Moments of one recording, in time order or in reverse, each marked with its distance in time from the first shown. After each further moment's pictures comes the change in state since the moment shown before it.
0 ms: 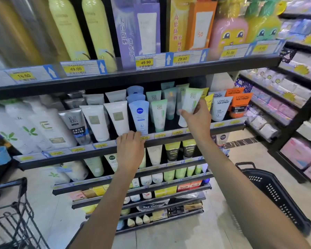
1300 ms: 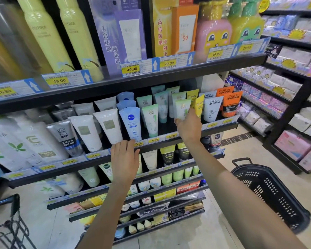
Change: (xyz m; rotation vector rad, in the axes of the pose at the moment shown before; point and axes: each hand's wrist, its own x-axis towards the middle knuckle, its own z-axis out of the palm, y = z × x) left_hand -0.010 -0.008 0.020 -0.045 0.061 0.045; right_hand 0.011 0.027 0.012 -0.327 0.038 0.093
